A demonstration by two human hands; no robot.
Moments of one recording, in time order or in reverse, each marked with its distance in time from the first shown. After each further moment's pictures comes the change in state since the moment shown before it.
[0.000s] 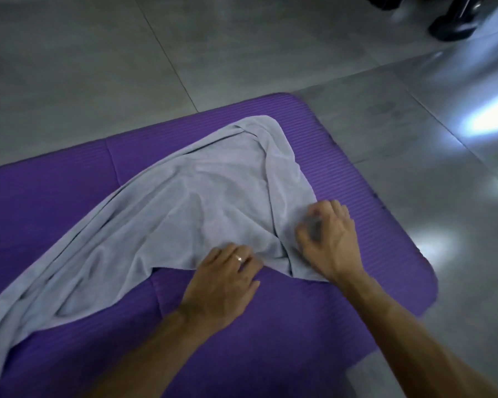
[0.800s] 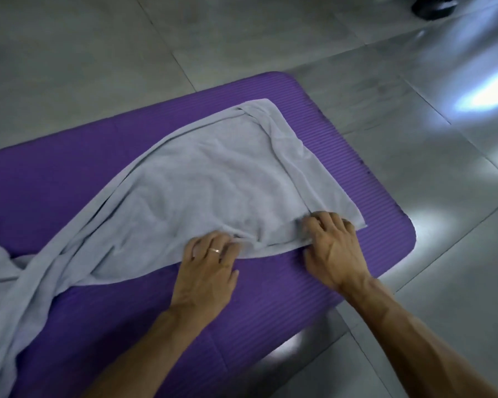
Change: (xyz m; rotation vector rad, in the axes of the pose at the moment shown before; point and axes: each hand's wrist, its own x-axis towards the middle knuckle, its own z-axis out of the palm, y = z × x) left_hand -0.074 0.019 -0.015 0.057 -0.051 -0.183; right_hand -0.091 -0.001 -0.022 -0.374 -0.258 -0.137
